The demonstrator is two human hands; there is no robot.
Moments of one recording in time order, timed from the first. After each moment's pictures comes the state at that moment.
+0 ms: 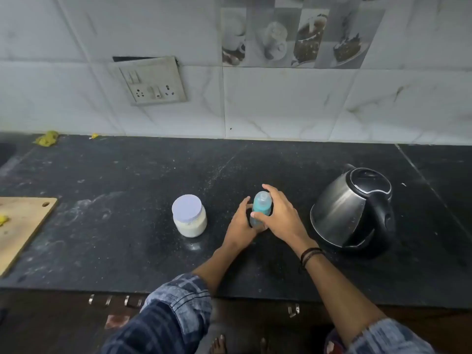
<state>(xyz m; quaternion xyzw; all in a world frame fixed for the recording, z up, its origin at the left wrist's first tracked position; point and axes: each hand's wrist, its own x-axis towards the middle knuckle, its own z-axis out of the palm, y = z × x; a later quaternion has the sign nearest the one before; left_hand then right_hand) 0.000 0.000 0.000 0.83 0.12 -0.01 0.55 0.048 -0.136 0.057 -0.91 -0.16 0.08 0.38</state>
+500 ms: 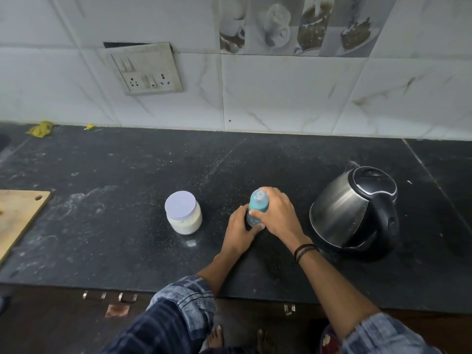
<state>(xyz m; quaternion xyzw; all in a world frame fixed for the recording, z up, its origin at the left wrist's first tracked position) 0.005 -0.008 -0.042 0.85 0.13 0.04 0.51 0.062 -0.133 0.048 -0.93 -0.18 0.06 0.32</state>
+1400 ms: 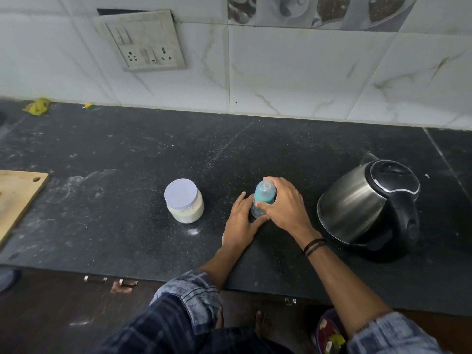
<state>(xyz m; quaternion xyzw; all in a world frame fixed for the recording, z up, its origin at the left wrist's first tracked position) 0.006 -0.008 -0.064 0.87 0.12 0.09 0.47 0.073 -0.137 0.042 -0.91 -0.20 0.07 0.35</state>
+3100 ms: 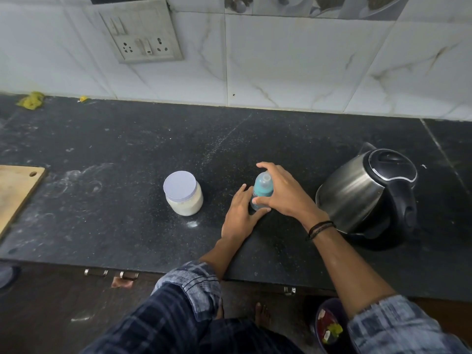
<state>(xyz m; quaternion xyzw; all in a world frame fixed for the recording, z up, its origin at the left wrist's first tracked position) 0.006 -0.007 -0.064 0.88 0.09 0.08 0.47 0.087 -0.142 0.058 -0.90 -0.26 0.16 0.30</state>
